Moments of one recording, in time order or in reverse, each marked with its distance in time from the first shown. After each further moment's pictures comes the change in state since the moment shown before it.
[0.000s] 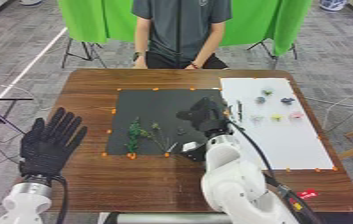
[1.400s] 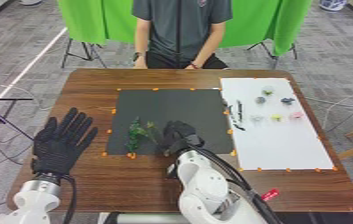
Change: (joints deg) left arm -2.2 0.8 3.4 0.5 0.5 0.2 -2.2; right arm 0.8 -6.7 -8.7 13.1 -22.3 -15.7 -6.4
